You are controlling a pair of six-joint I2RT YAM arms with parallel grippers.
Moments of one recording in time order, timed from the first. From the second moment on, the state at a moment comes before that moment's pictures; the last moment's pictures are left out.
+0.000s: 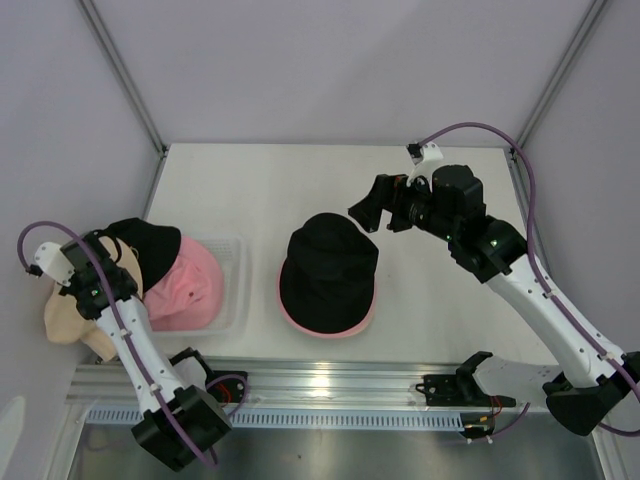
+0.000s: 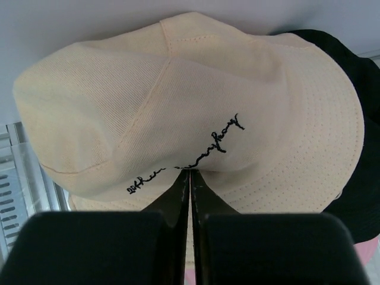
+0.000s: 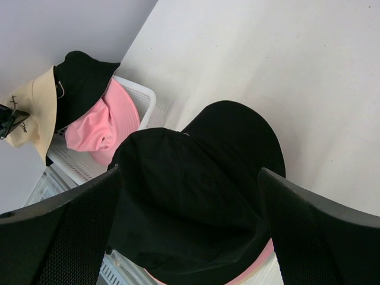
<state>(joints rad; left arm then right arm) 0.68 0.84 0.86 -0.71 -0.43 -0.49 0.63 1.15 1.33 -0.50 -0.13 0.44</state>
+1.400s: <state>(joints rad) 0.70 0.93 0.96 -0.76 -0.51 -0.30 0.61 1.30 1.50 -0.52 -0.24 0.41</state>
